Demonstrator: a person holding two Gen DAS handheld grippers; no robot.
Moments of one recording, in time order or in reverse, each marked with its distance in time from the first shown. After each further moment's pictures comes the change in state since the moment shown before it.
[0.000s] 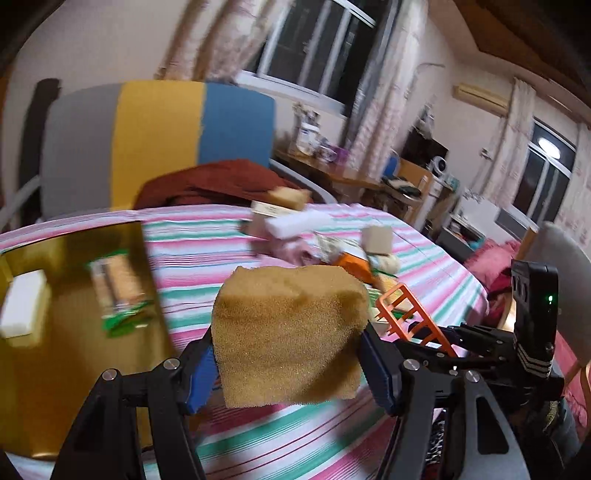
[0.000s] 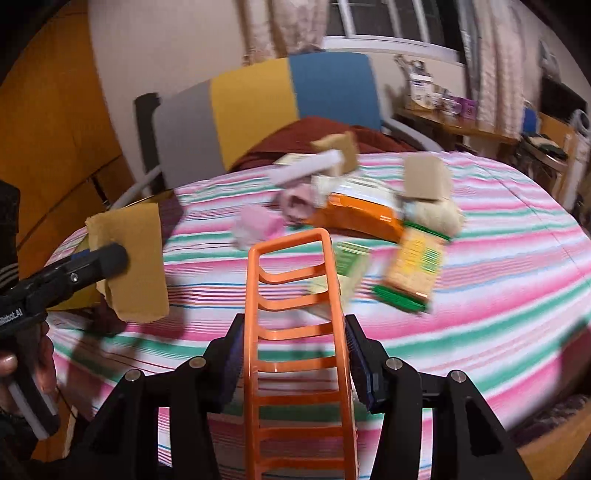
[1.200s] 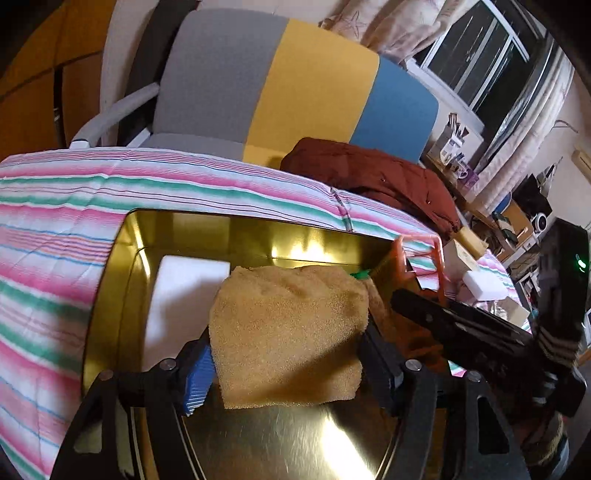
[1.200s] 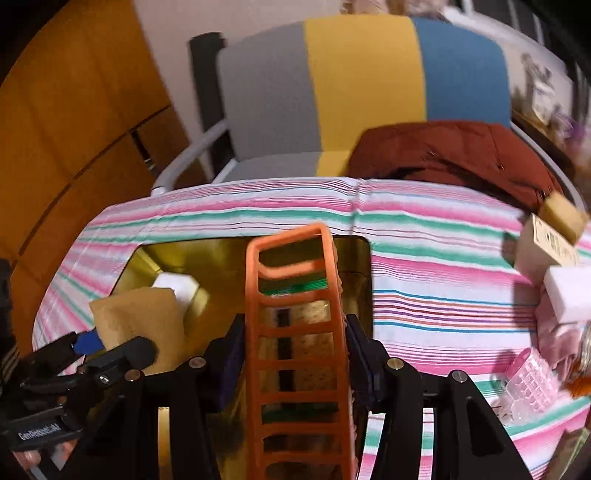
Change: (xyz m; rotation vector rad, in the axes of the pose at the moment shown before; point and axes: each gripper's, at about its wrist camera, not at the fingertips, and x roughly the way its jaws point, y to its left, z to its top) left arm 0.035 0.236 0.051 -0.354 0.213 0.253; right arm 0.204 0.212 0.149 -0.063 0.180 0.141
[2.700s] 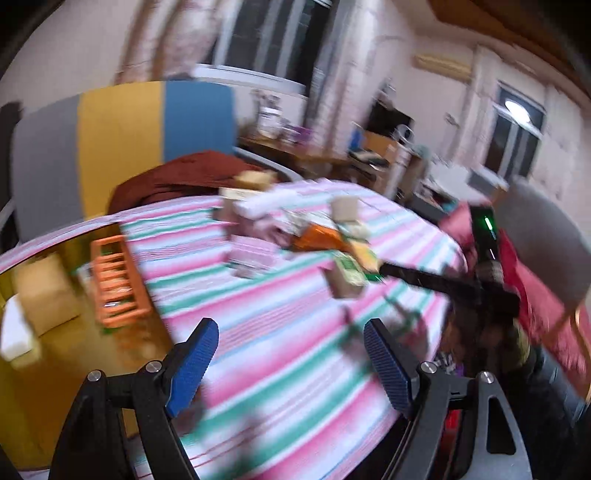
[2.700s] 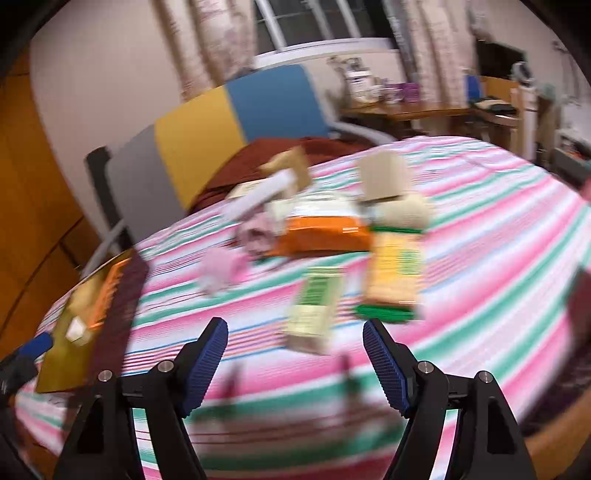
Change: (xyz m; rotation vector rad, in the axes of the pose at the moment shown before) left arm -0.067 -0.220 -0.166 0.593 -0.104 -0.351; right arm -0.197 -0.226 -0.197 0.366 -0.299 -0.289
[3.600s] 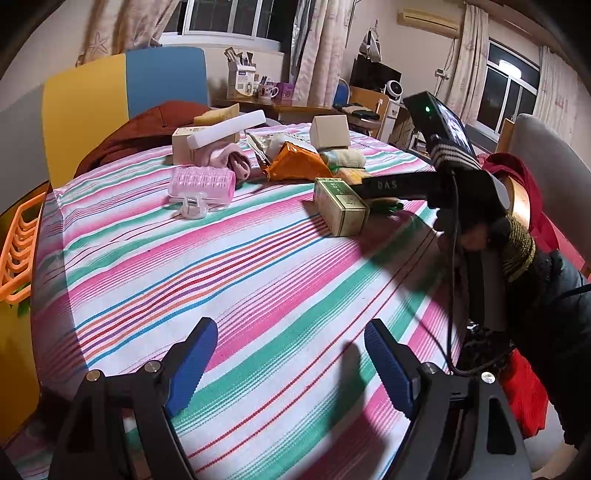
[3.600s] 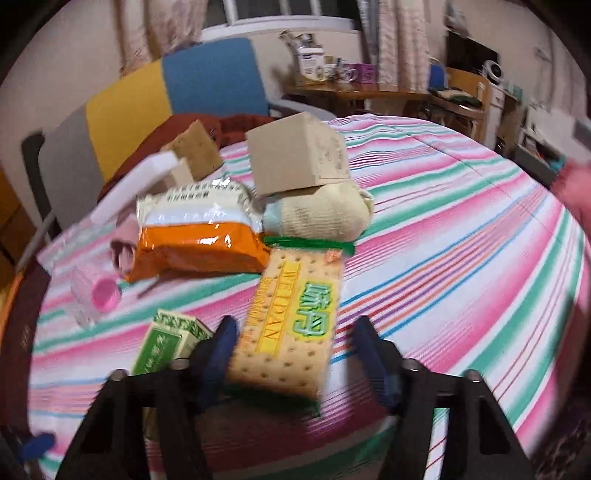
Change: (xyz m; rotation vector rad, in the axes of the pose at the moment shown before) left arm 0.084 -0.012 -0.041 0.035 0.101 0.009; right arm 0.086 -0.042 0.031 -0.068 0.105 -0.203
